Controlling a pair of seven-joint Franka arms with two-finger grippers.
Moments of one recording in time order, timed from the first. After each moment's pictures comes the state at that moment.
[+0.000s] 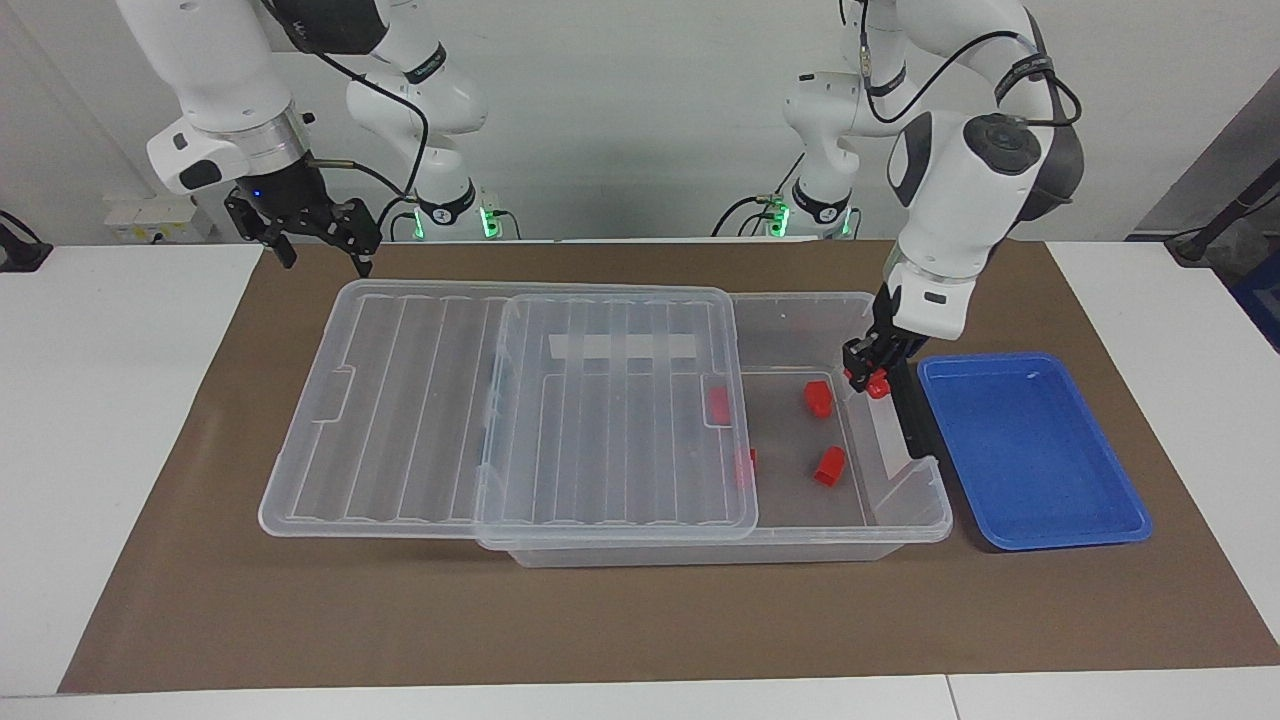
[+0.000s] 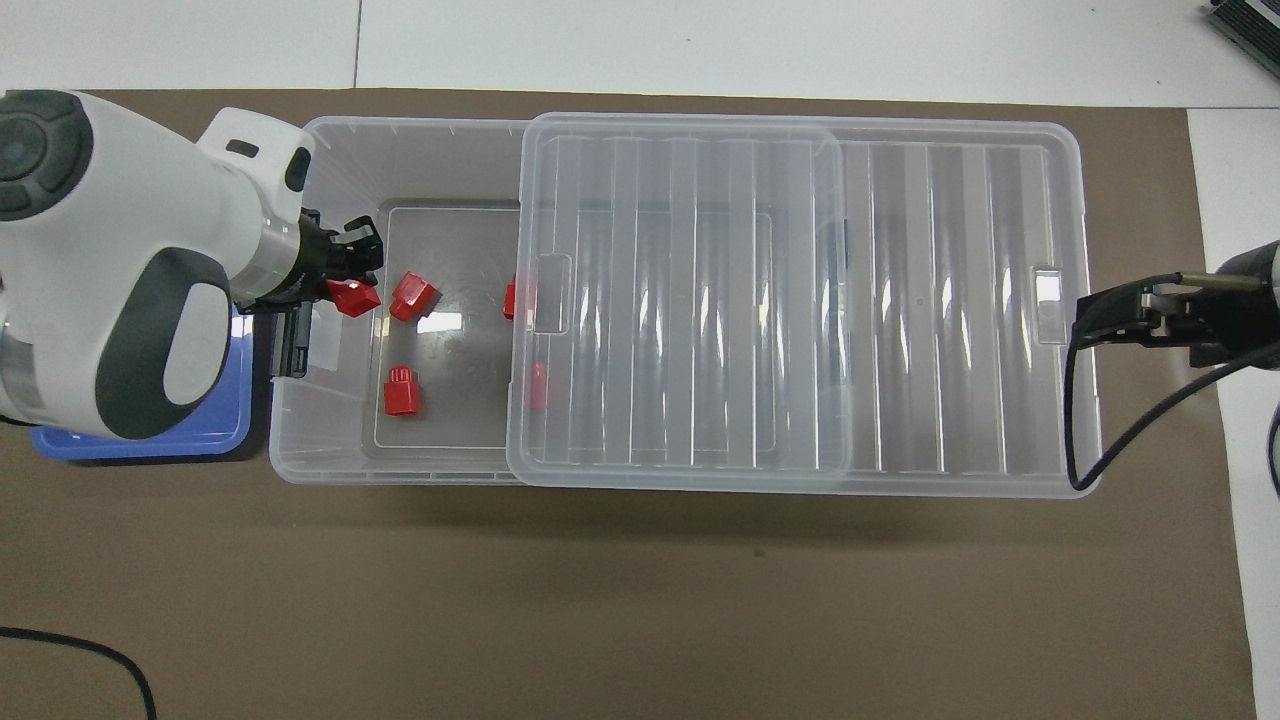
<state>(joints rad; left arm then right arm) -0.22 0.14 -0.07 -1.76 -0.03 2.00 -0.68 -0.06 -0.05 0.09 -1.62 -0.02 1.56 0.21</state>
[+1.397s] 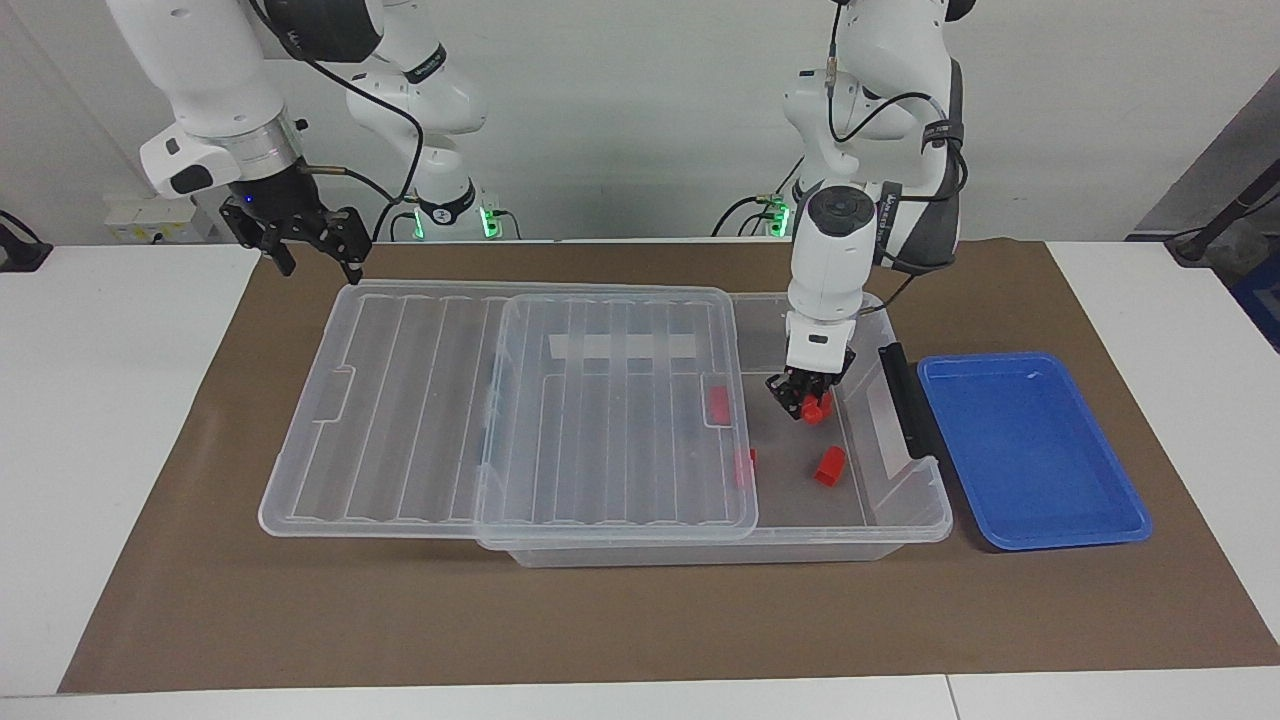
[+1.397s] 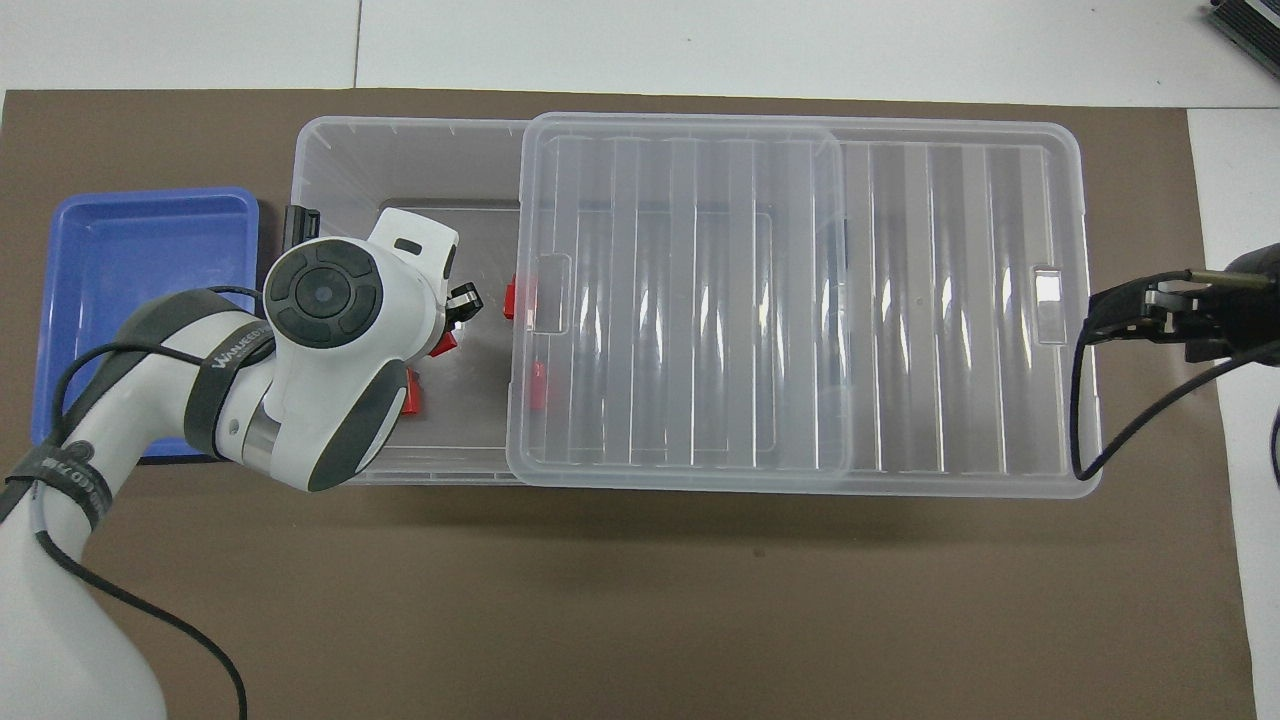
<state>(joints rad) -0.35 0.19 -0.06 -1.98 0.18 2.28 -0.90 -0.08 -0.05 0.09 -1.66 -0.02 1.62 0.21</state>
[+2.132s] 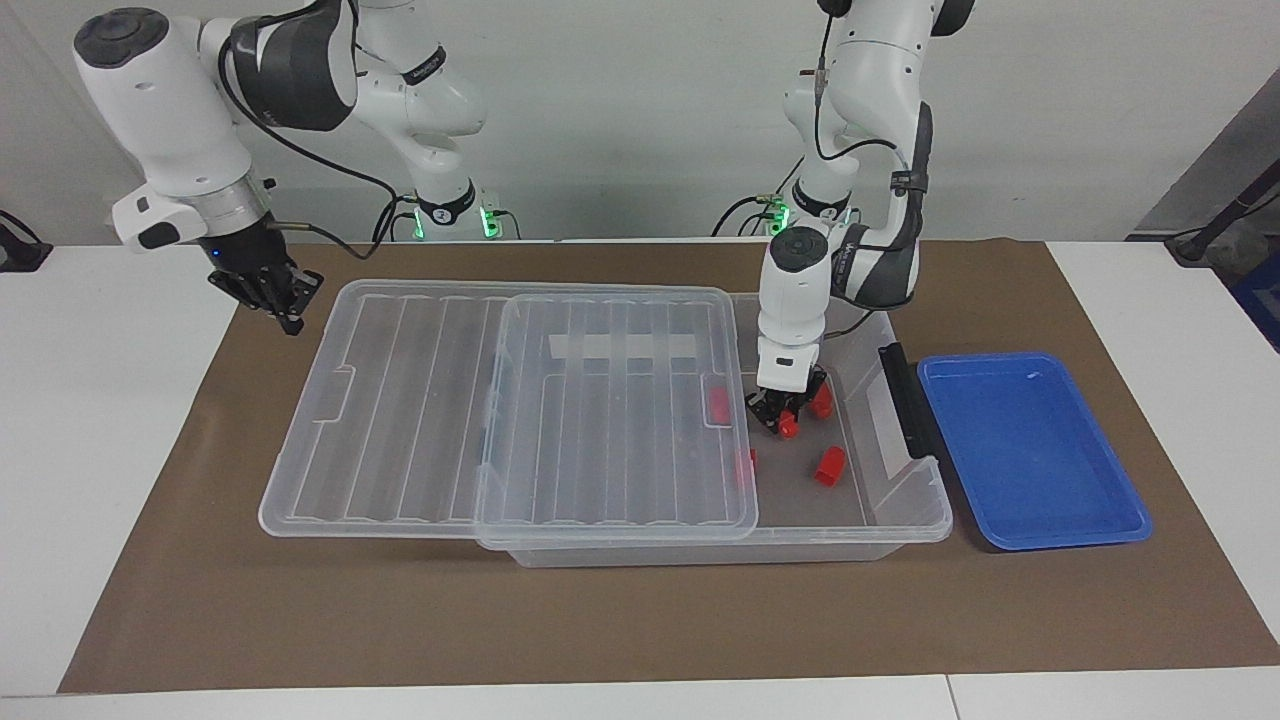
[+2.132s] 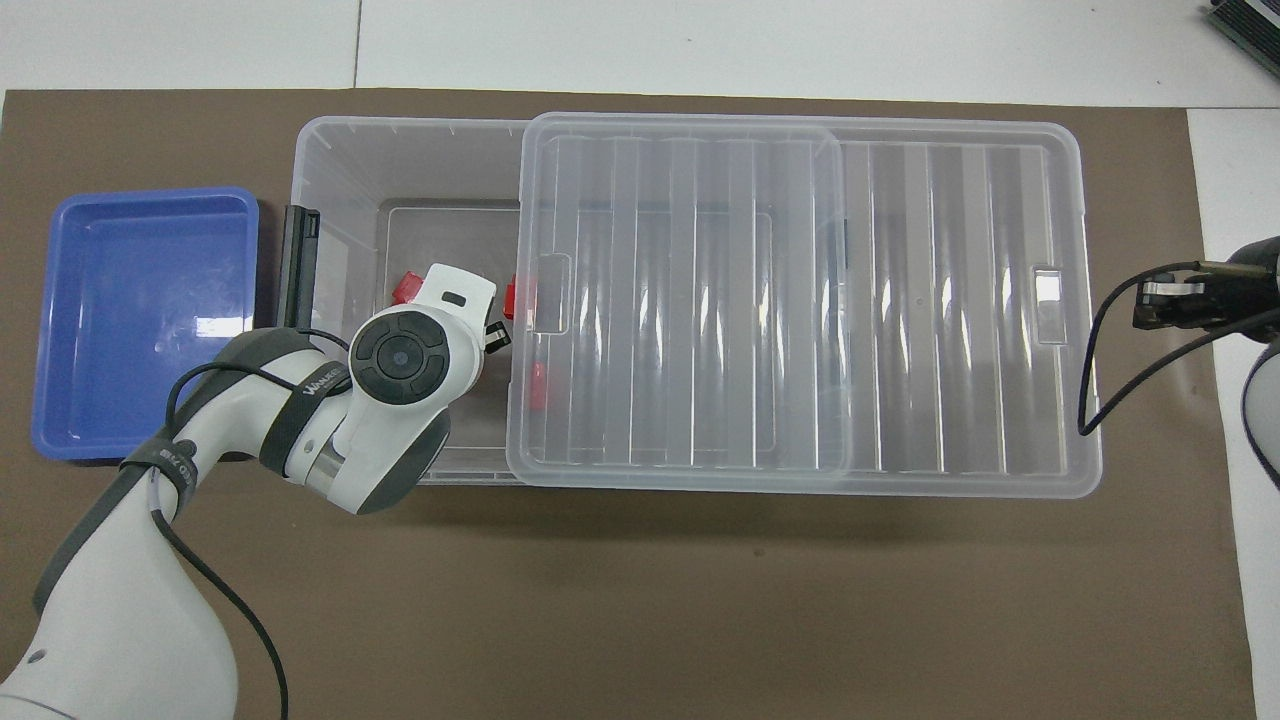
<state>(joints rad) -0.38 0.26 -0.06 -2.09 0.28 2.44 -1.03 -0.18 -0.02 0.09 -1.78 -0.02 1.85 0.11</state>
